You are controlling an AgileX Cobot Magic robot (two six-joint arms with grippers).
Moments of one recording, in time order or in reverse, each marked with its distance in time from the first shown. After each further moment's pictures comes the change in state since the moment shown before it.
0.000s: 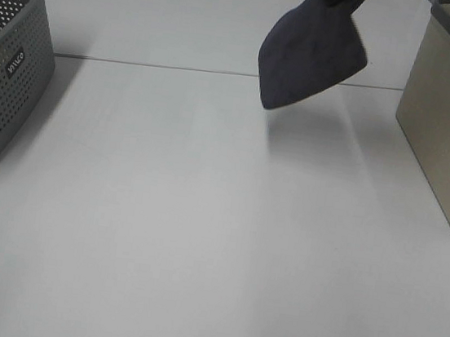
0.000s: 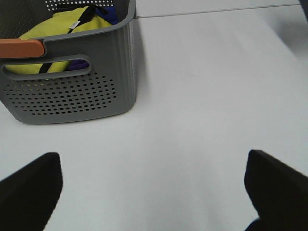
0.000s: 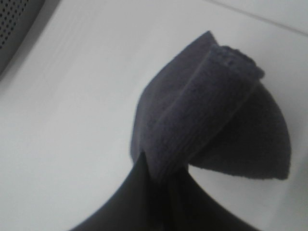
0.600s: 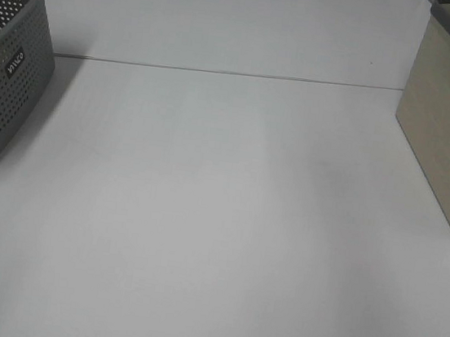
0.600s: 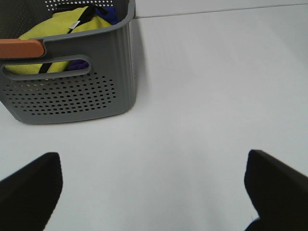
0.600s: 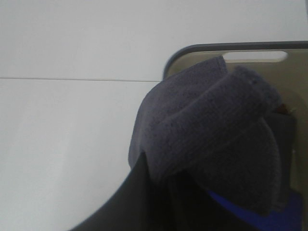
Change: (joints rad) left arm 0.000 0.000 0.000 0.000 0.000 0.000; right arm -0.443 -0.234 0.000 -0.028 0.023 0.017
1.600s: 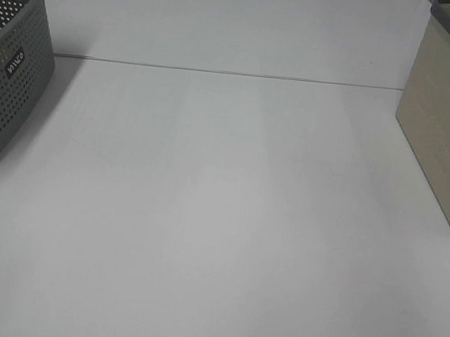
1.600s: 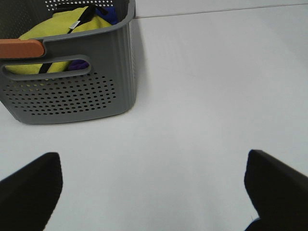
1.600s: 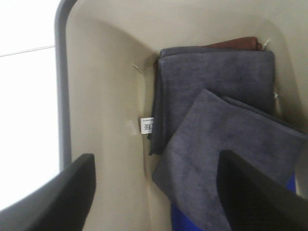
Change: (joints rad) left arm 0.000 0.000 0.000 0.001 0.000 0.000; right arm -0.069 0.200 0.000 -0.047 -0.001 0.050
